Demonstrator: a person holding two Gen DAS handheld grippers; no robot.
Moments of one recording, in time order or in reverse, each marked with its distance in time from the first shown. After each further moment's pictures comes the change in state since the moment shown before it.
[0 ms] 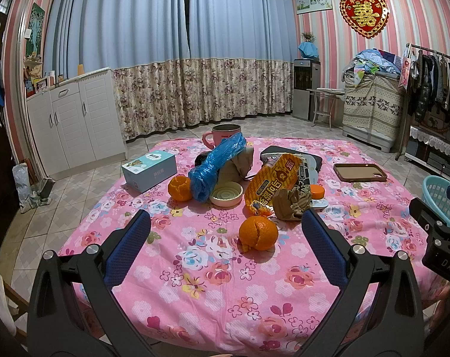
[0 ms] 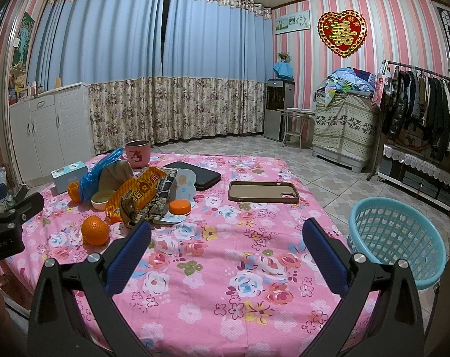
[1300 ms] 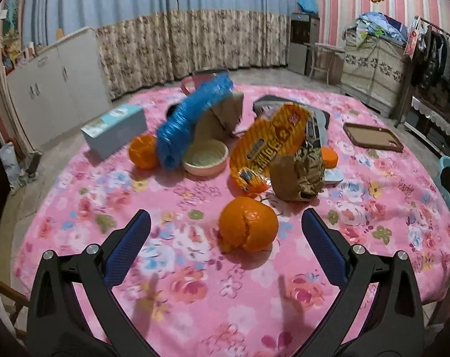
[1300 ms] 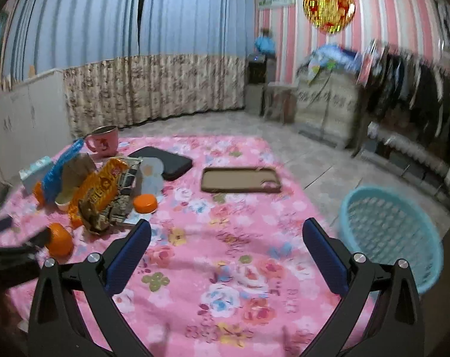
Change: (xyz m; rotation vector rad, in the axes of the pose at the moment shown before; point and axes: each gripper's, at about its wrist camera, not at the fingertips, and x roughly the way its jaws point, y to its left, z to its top) left arm 0.098 -0.021 -0.007 0.006 0.264 -0.047; right arm 0.058 -0.031 0.019 0.090 0.165 -0.048
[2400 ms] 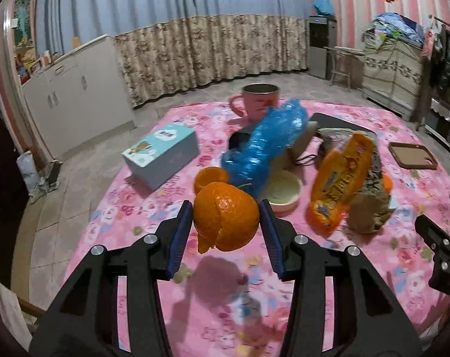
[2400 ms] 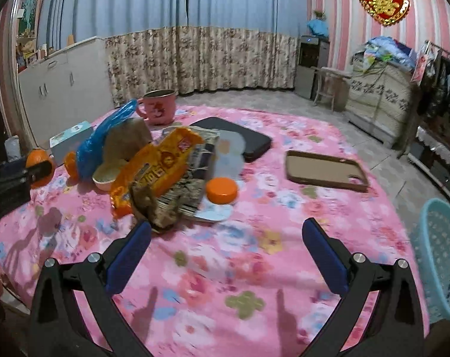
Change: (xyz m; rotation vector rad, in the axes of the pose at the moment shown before) left arm 0.005 0.071 0.040 -0.002 -0.036 0.118; right arm 0.053 0.099 -0.003 -0.158 0.112 0.165
